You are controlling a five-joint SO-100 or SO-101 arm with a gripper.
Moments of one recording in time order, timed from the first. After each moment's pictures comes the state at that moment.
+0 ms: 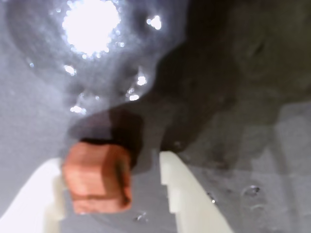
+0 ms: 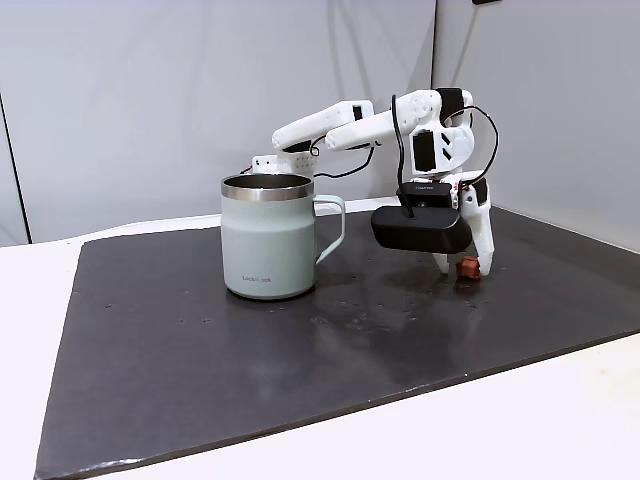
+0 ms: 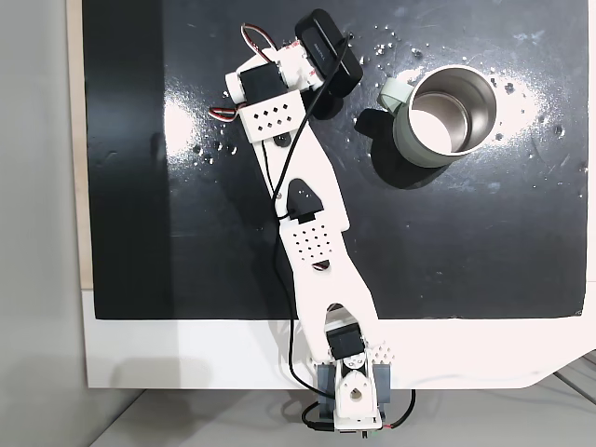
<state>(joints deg) -13.9 22.4 0.4 94.3 -16.4</state>
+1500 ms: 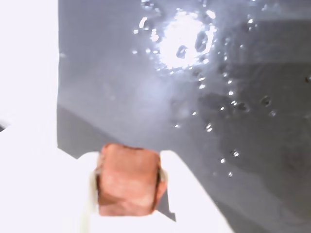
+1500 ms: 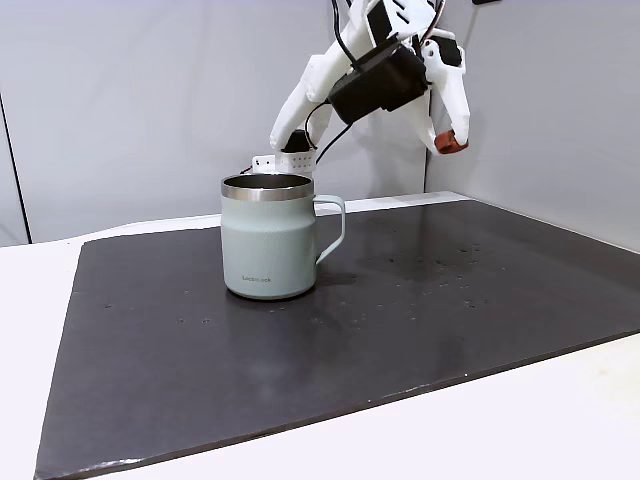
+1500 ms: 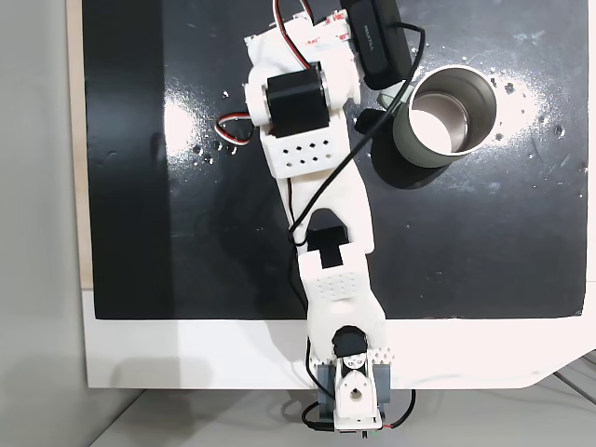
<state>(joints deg) -8.9 51.9 2.2 102.3 -9.5</state>
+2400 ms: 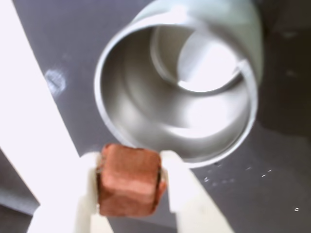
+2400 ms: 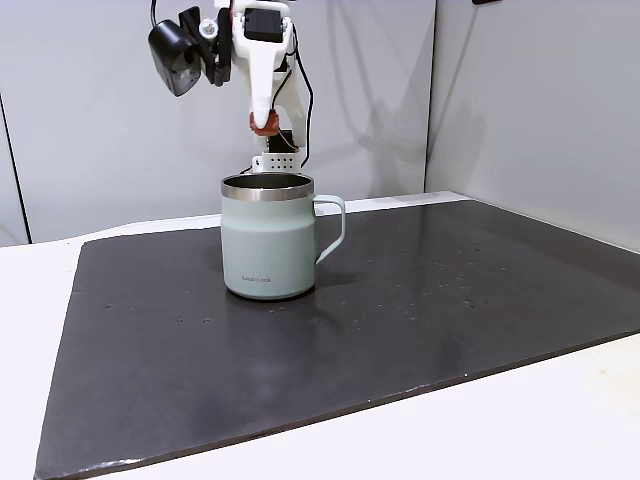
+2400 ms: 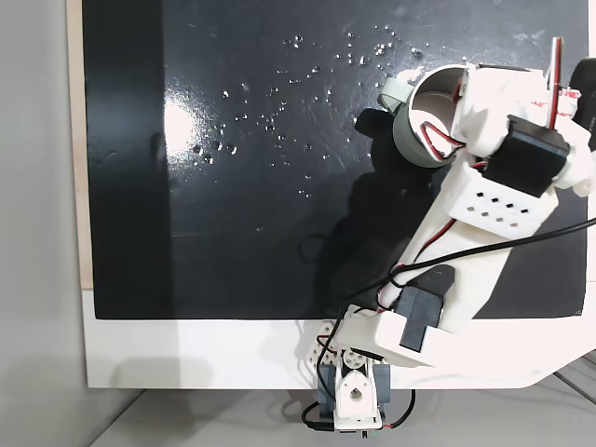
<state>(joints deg) 24.2 75.1 33.3 102.7 -14.9</state>
